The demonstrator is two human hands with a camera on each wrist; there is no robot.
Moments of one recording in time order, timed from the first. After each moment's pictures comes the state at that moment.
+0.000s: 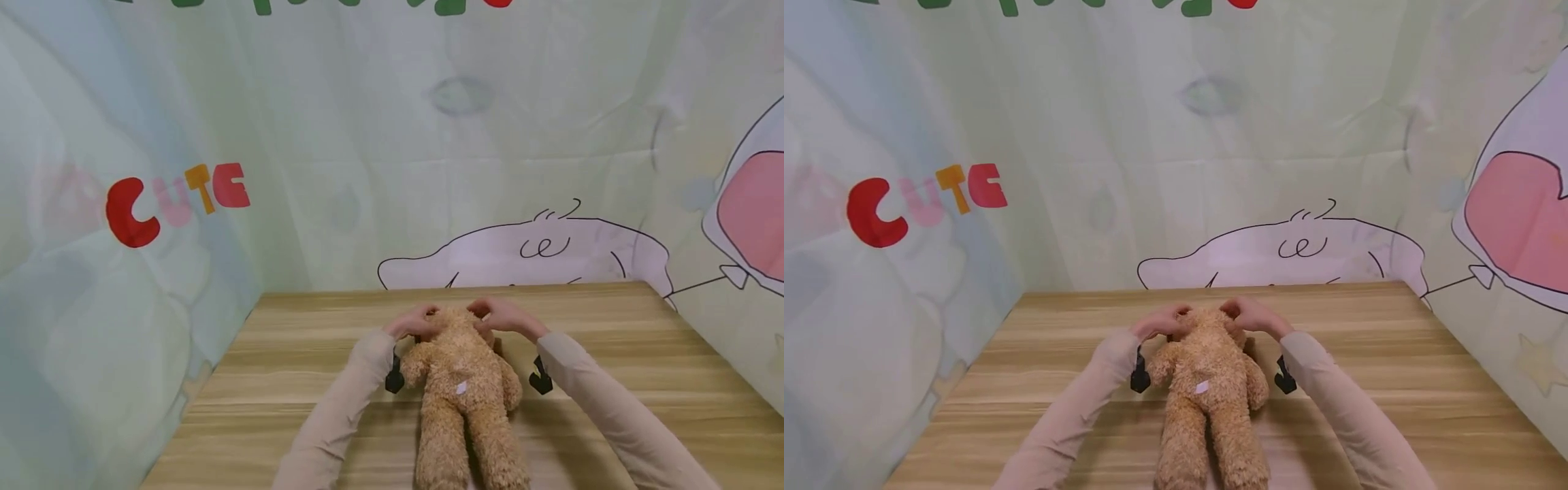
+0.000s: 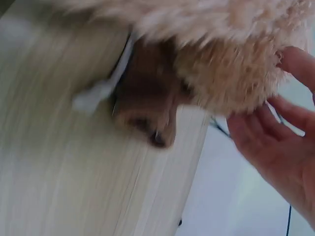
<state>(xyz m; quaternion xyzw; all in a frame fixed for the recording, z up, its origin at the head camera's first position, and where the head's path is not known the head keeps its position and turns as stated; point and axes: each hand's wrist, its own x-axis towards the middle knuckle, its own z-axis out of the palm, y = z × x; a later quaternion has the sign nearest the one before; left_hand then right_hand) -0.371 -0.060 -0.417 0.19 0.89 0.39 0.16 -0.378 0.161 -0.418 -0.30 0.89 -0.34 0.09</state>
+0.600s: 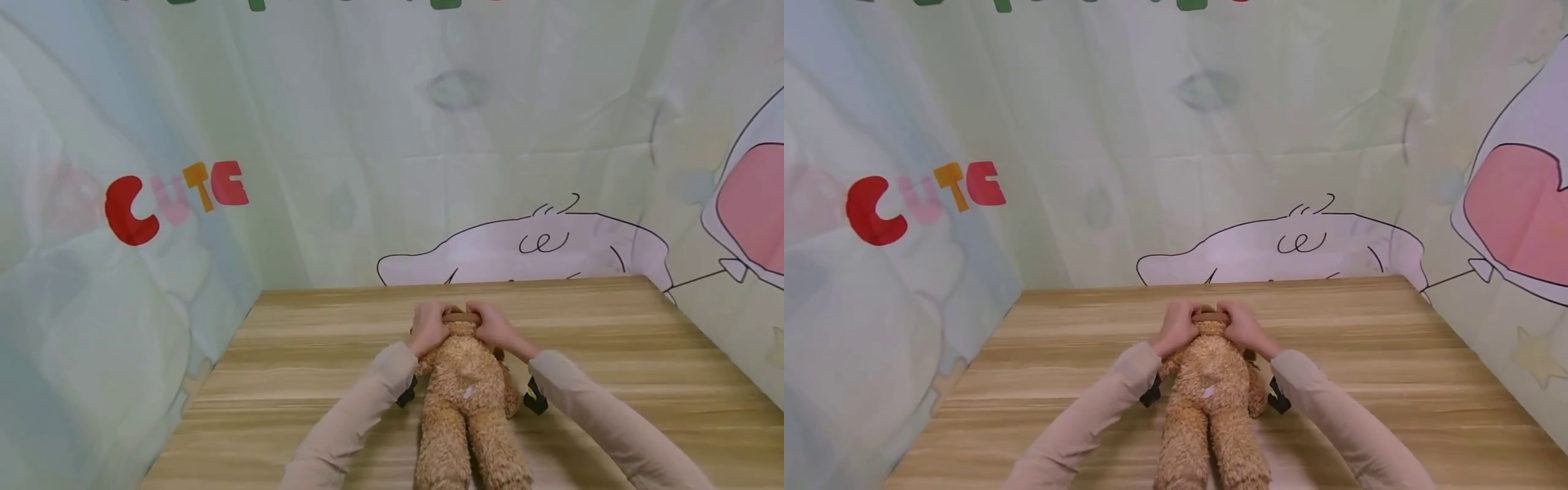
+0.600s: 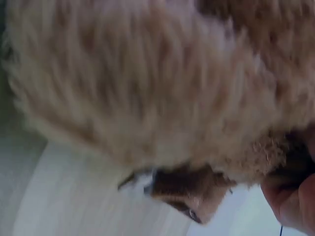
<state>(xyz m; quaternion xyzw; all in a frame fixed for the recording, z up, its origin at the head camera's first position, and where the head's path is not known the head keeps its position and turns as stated) -0.343 -0.023 -0.425 0.22 0.93 0.25 -0.17 -0.349 0.136 -0.434 -0.28 0.89 -0.35 -0.10</state>
